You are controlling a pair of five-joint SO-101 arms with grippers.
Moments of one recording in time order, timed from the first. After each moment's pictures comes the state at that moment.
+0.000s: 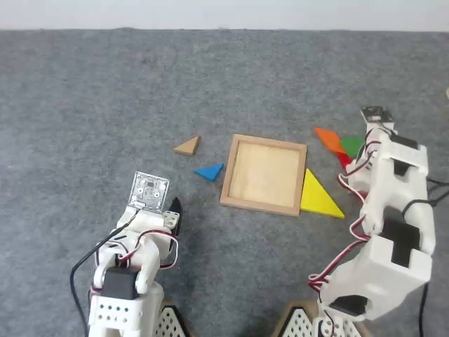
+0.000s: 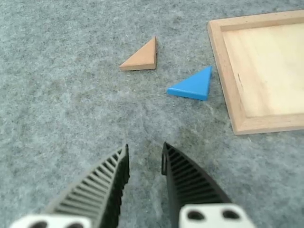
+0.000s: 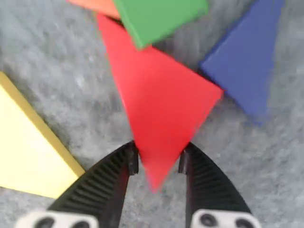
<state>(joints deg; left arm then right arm) 0.6 -102.9 97.1 62.5 -2.3 16.2 11.4 18.8 61.0 21.6</state>
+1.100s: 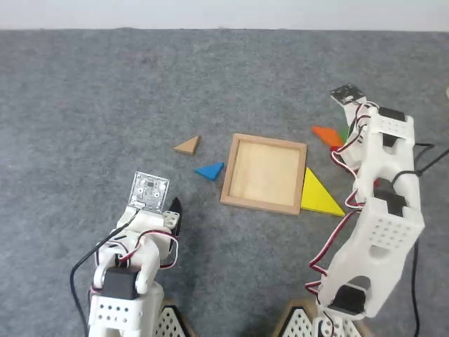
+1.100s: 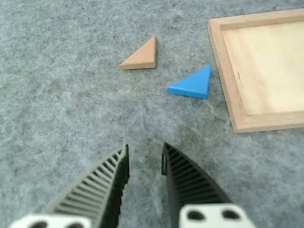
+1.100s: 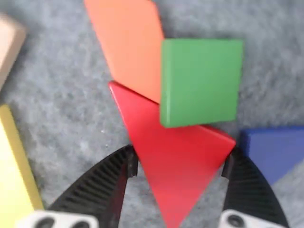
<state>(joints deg) 0.6 -102.9 97.1 62.5 -2.3 12.2 33.8 -8.7 65.5 45.1</state>
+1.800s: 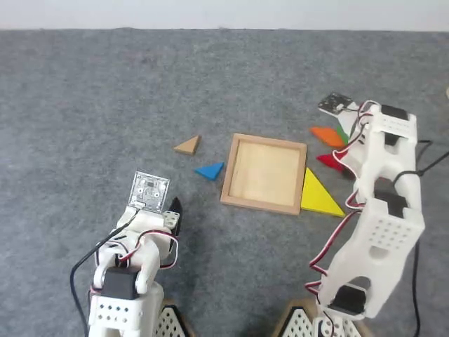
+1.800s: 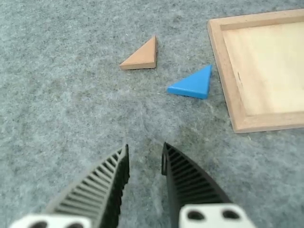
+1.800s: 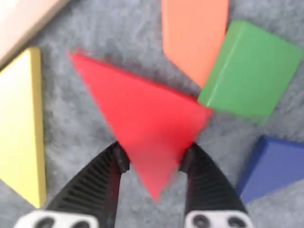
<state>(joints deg) 0.6 -102.9 97.1 62.5 -2.3 13.7 33.3 -8.6 73.2 58.5</state>
